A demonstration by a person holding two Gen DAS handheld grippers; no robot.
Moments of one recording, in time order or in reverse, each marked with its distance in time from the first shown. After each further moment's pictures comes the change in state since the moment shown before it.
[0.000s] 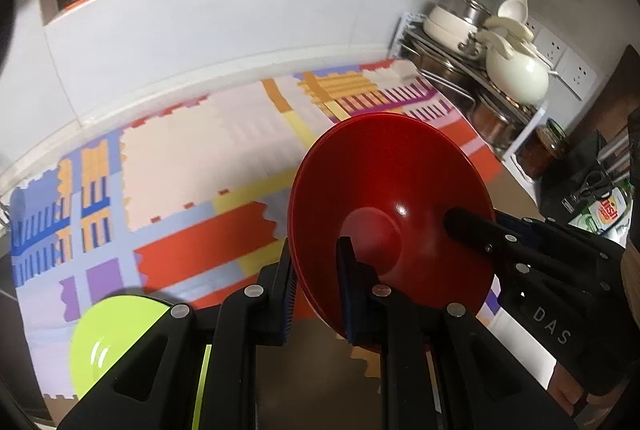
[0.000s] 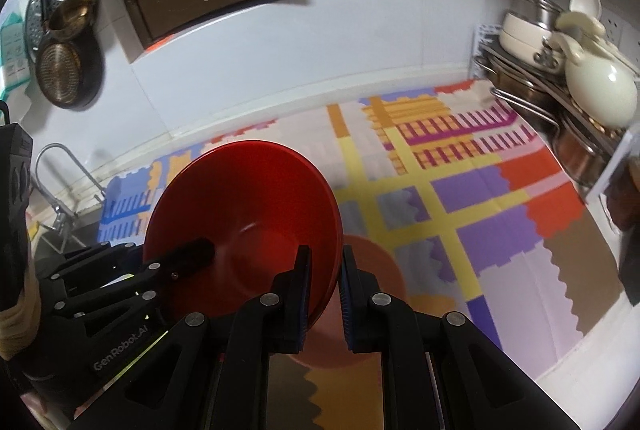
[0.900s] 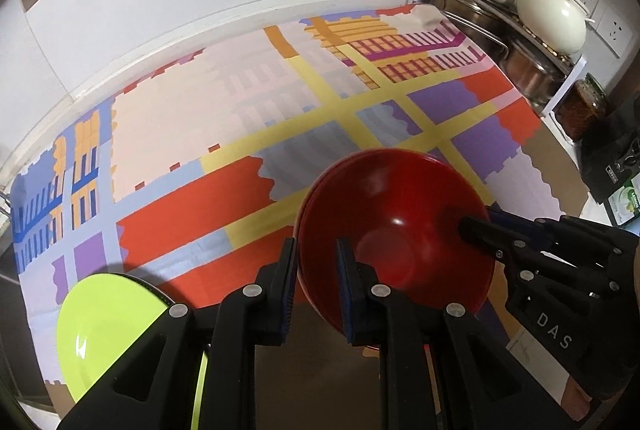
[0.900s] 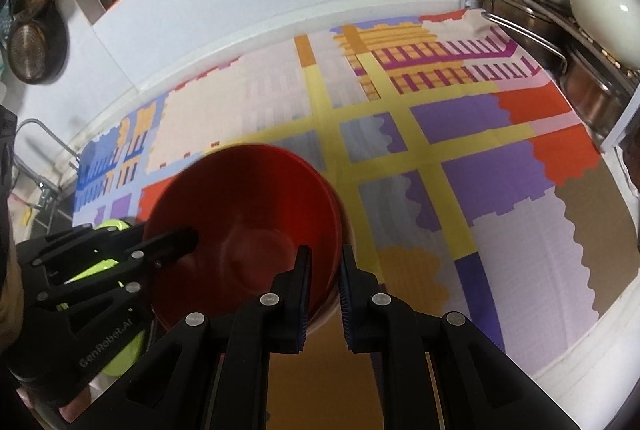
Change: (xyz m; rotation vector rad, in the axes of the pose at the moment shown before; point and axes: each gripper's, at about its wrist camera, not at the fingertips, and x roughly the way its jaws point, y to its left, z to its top) left arm 0.063 -0.017 -0.021 0.024 0.128 0.124; right arm 0.059 -0.053 -0.033 0.029 0.181 0.012
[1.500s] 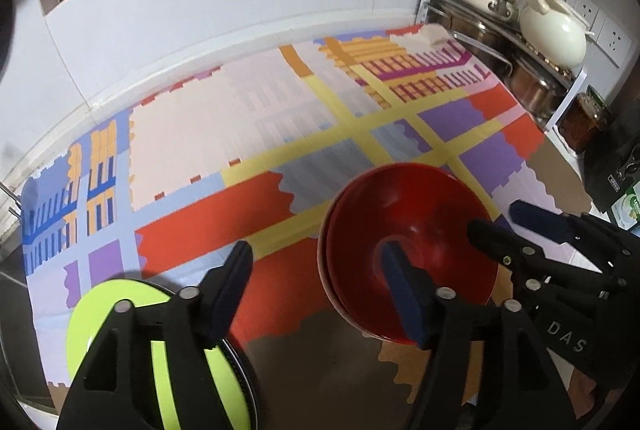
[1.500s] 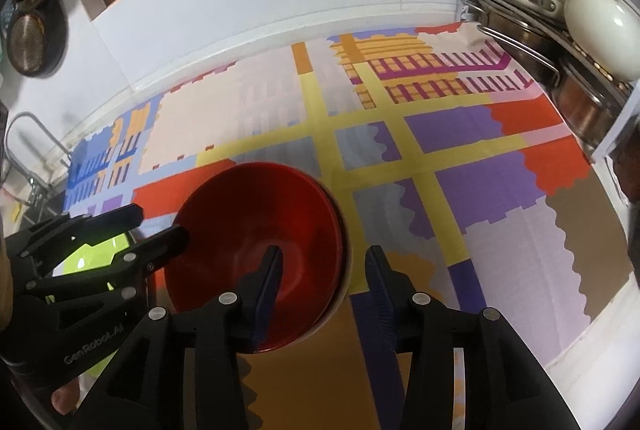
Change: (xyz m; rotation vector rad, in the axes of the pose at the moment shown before) left arm -0.017 0.013 -0.004 -0.010 -0.090 0.027; right arm -0.006 0.007 -0.002 -0.016 -0.049 -0.046
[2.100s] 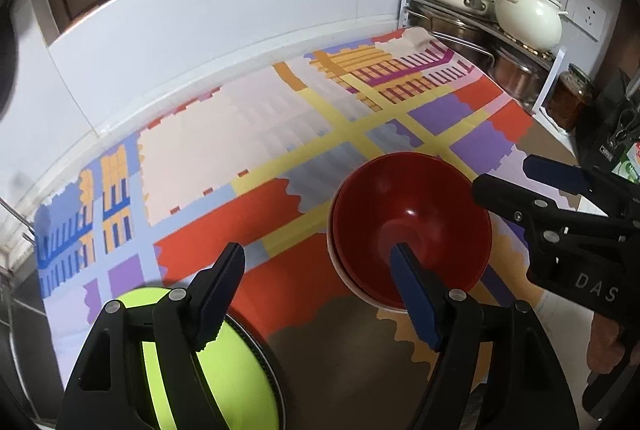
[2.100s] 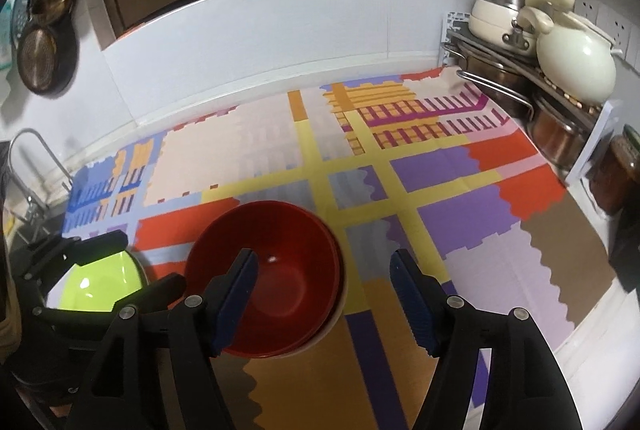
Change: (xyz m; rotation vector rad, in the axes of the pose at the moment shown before) left arm -0.023 0.001 -0.012 0.104 -0.043 0.020; right arm -0.035 0.009 -0.004 0.003 -0.156 -0.042
